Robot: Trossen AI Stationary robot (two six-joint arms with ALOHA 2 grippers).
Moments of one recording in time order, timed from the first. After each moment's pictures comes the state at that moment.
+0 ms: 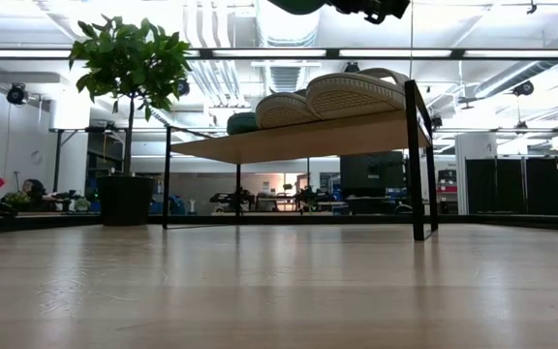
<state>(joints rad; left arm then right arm) -0.34 1.07 0.97 0.27 -0.77 0.75 -0.63 1.72 1.92 -0.88 -1.19 -1.44</state>
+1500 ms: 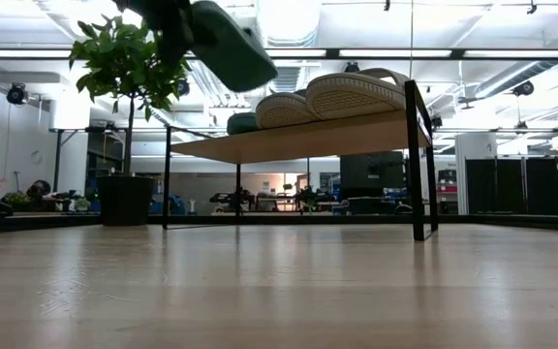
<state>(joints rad) -0.09 1.09 0.77 0.30 -1.00 1.08 -0.65 1.66 2.30 -1.04 -0.48 -0.63</state>
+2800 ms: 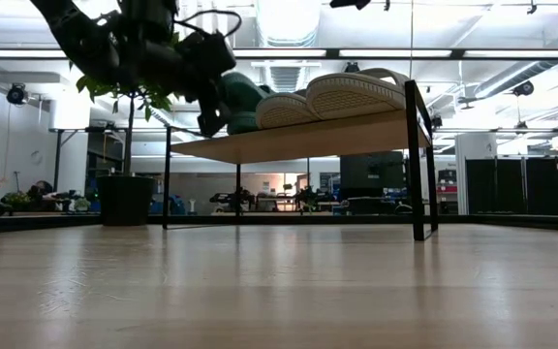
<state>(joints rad) 0.21 1.41 0.63 0.84 -0.72 1.12 -0.65 1.66 2.22 -1.18 -0.48 -0.66</state>
